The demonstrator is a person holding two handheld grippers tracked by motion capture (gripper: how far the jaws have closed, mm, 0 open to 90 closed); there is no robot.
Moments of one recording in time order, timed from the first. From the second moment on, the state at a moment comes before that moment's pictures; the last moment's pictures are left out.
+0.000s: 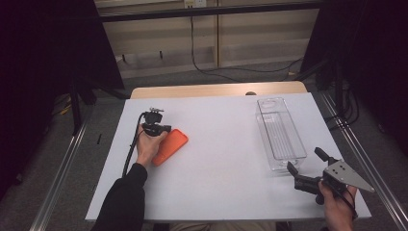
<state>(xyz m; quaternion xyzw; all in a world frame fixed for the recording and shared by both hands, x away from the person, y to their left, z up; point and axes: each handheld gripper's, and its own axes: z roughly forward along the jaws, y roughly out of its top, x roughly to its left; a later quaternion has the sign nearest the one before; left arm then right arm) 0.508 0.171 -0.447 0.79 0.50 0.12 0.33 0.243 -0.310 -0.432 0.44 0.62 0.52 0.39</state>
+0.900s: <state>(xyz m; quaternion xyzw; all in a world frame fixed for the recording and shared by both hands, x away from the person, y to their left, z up) 0.503 0.151 -0.448 0.81 0.47 0.10 0.34 0.243 -0.310 -0.432 0.44 0.62 0.52 0.39</state>
